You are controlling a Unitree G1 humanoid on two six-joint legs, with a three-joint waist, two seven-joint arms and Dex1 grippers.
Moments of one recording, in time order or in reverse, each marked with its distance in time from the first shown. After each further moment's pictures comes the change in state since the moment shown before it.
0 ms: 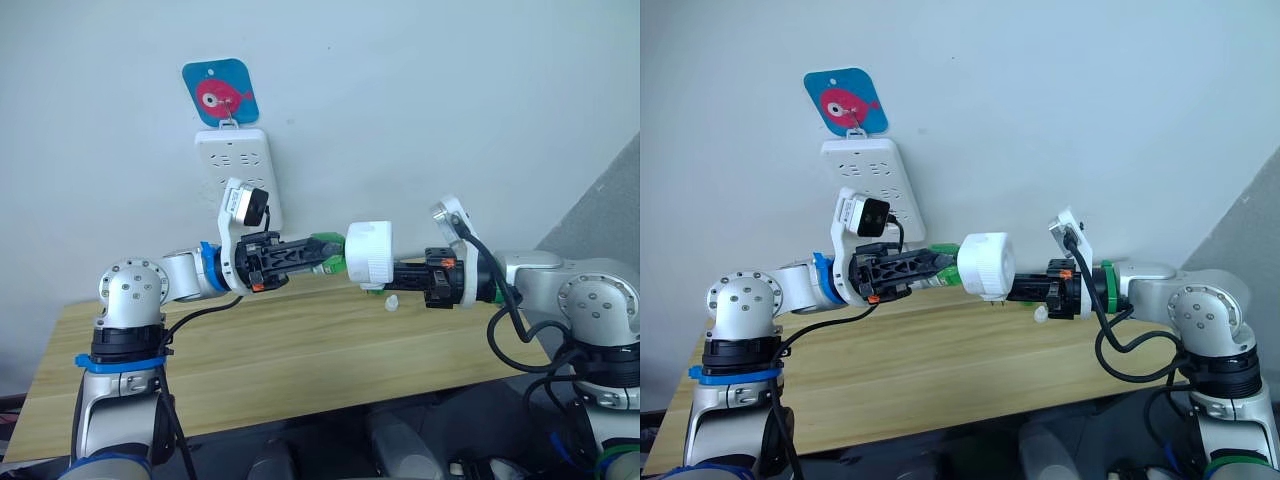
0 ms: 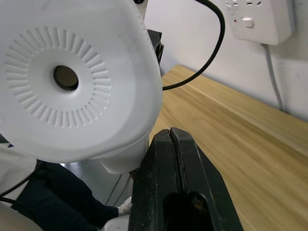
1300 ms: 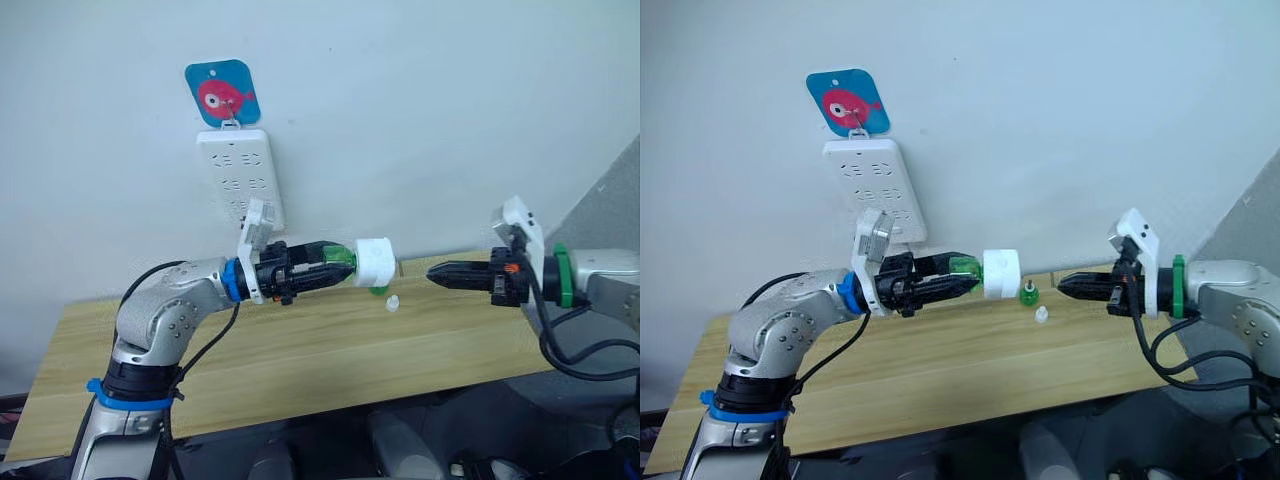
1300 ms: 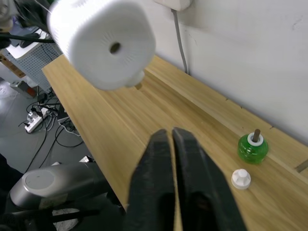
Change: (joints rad) left arm 0.178 0.004 -0.192 -0.198 0.550 -0.627 -0.136; right arm 0.174 -0.373 -0.058 -0.063 -0.284 -0.215 0.270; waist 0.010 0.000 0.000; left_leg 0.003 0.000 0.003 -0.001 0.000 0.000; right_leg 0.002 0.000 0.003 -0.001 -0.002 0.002
